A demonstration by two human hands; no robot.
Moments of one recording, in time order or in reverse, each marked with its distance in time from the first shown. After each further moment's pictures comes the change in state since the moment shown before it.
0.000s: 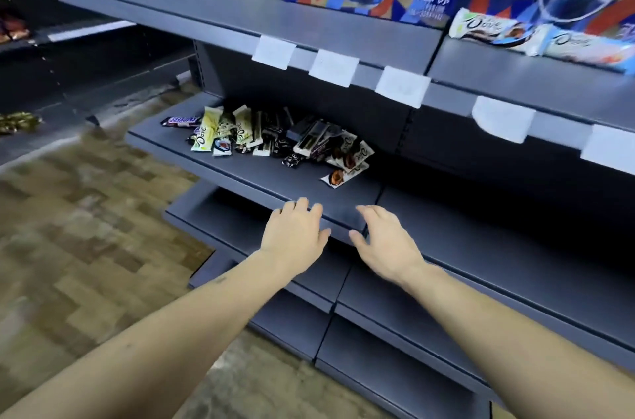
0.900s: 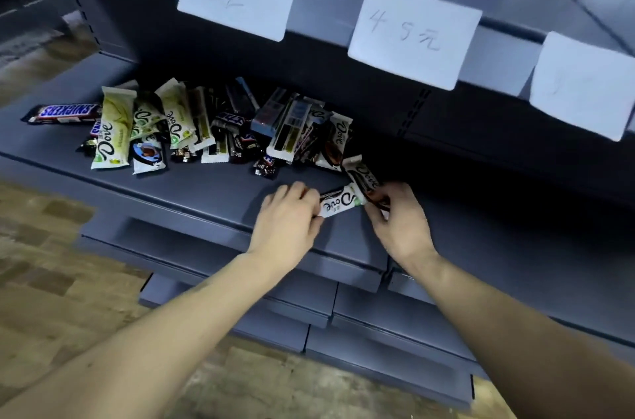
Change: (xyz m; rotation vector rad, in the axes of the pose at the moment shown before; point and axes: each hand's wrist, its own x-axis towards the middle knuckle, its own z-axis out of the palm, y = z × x) left_hand 0.151 -0.067 0.097 -0.360 0.113 0.182; right_hand 0.148 0.056 0.064 0.189 0.353 0.296
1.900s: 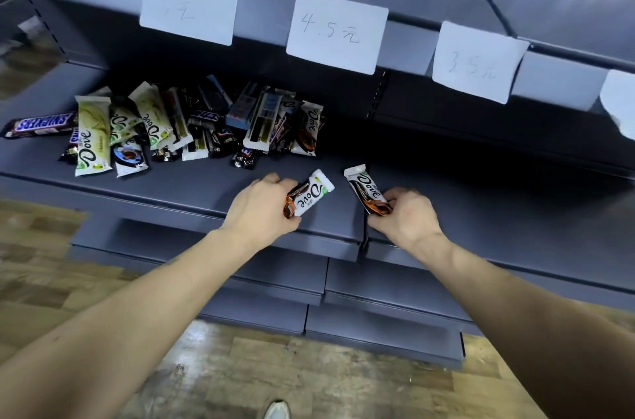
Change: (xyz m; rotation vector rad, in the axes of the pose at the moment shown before) left_hand 0.000 0.002 -0.033 -0.007 -0.264 -0.015; right_hand -0.036 0.009 -0.051 -0.156 -0.158 0.334
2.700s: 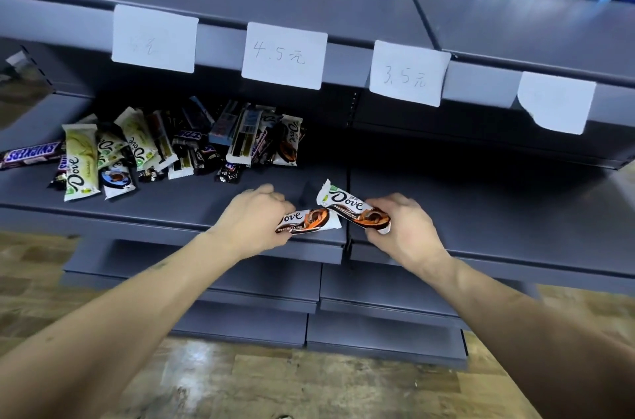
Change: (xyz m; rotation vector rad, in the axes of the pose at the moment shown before) left_hand 0.003 0.014 -0.013 0.346 -0.088 0.343; right_hand -0.032 0.027 -0.018 -0.031 0.093 -0.297
